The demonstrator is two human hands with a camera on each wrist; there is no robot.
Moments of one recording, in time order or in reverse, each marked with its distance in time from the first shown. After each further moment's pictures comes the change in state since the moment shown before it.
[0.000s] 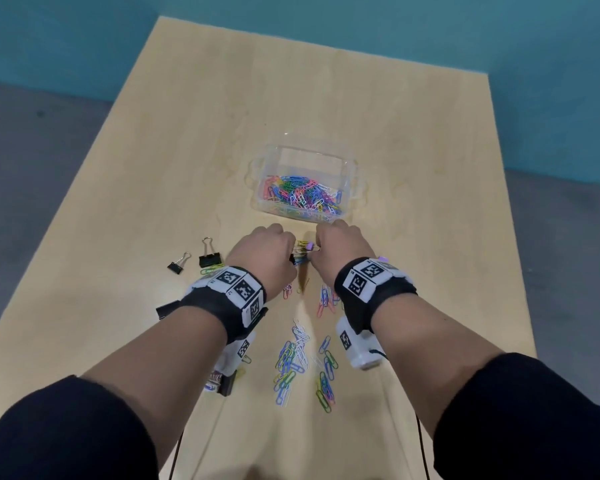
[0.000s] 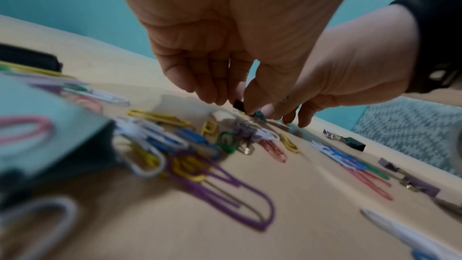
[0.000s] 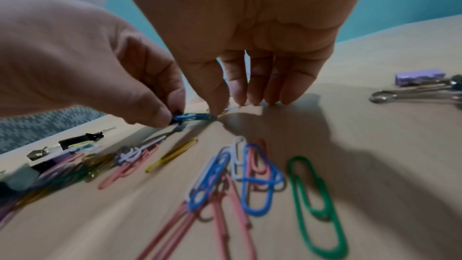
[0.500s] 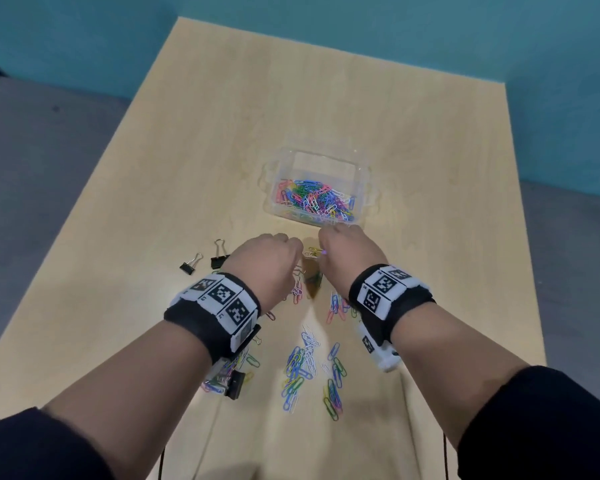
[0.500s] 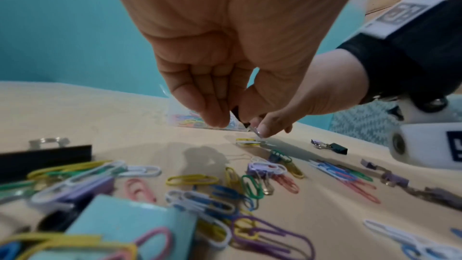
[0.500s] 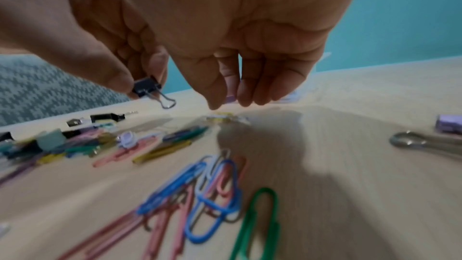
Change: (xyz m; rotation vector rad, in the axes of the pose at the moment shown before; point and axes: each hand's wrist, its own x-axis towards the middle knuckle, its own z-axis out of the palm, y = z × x) left_hand -0.023 -0.004 -0.025 0.128 -0.001 0.079; right_hand -0.002 -0.004 -0.009 -0.116 0.011 -0.217
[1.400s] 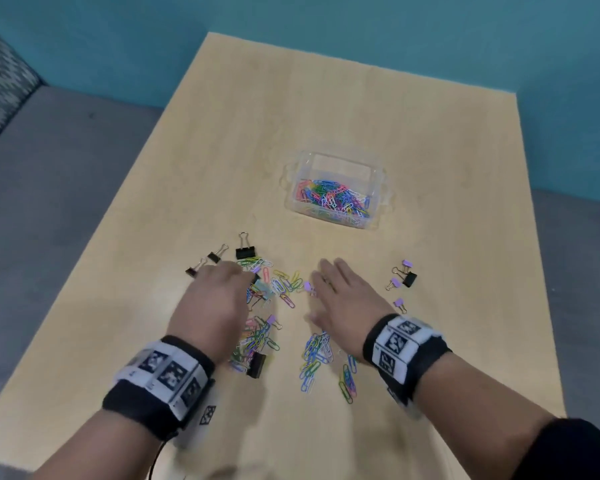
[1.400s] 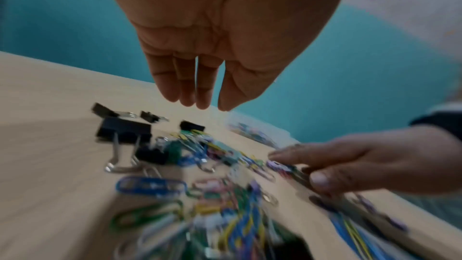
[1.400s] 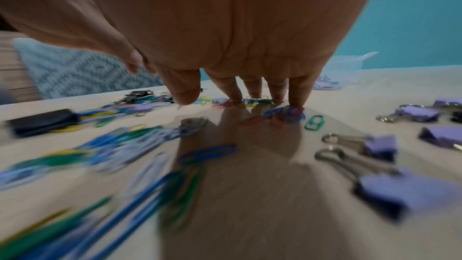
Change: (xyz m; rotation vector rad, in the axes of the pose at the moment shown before) left_hand -0.113 -0.045 0.032 -0.161 0.301 -0.180; right_hand -0.071 -0.025 0.042 -0.146 -0.234 -0.187
